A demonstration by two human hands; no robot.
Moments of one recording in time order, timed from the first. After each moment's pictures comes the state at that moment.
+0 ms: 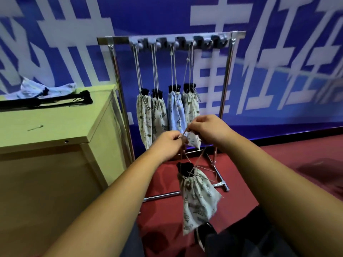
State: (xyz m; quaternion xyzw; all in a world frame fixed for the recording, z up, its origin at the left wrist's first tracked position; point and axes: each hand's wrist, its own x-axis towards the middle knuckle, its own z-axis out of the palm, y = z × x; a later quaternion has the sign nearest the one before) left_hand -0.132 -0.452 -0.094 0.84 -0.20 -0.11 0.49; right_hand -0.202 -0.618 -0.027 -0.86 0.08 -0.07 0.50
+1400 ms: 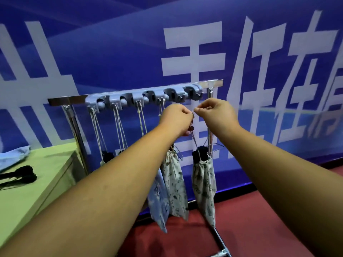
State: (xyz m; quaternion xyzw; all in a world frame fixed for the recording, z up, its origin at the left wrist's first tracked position) left_hand 0.028 -0.652 0.103 0.81 -0.23 0.02 0.53; right_hand -0.030 -0.786 0.092 -0.81 0.11 -0.36 0.45
